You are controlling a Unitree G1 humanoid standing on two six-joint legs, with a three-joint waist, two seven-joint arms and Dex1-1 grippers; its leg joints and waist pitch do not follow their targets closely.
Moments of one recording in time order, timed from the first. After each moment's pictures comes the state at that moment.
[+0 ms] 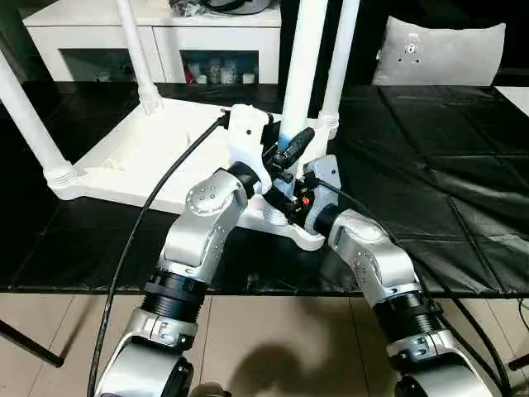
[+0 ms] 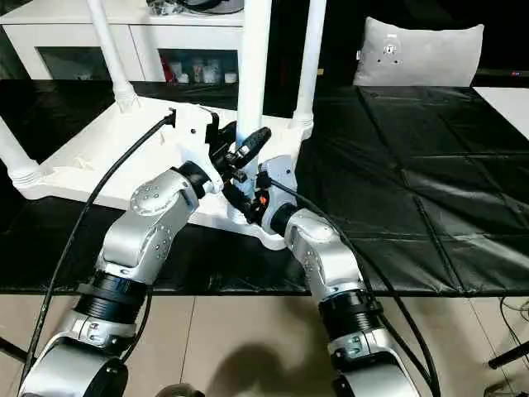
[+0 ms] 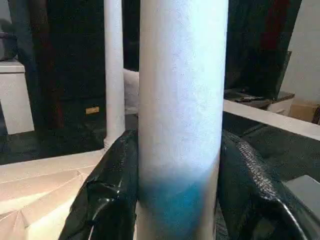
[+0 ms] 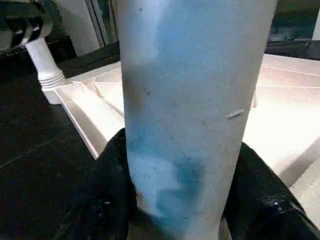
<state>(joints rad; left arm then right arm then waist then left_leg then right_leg) -0.64 0.00 -0.09 0.24 -0.22 0.21 -0.37 -0.54 -0.04 0.09 0.42 0.22 0.26 0.51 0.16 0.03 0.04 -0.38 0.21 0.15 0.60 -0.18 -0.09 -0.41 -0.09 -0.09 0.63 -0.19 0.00</state>
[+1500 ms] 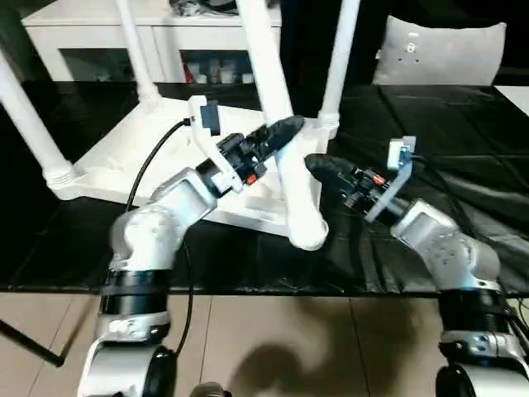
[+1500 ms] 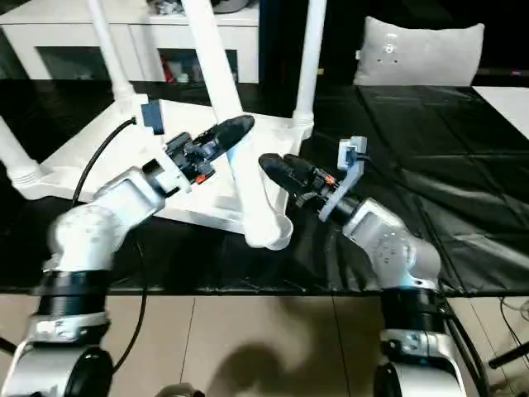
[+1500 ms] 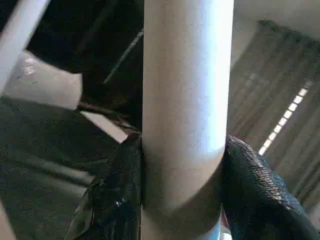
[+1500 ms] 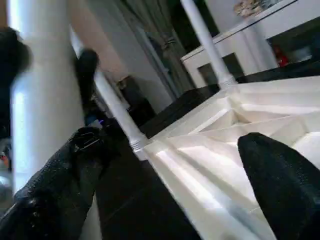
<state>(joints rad) -0.62 0.10 0.16 0.05 -0.84 0.75 -0.66 -0.51 -0.24 -0.19 0.25 0.68 0.63 0.85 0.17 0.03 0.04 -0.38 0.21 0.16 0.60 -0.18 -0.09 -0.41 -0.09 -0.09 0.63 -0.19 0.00</state>
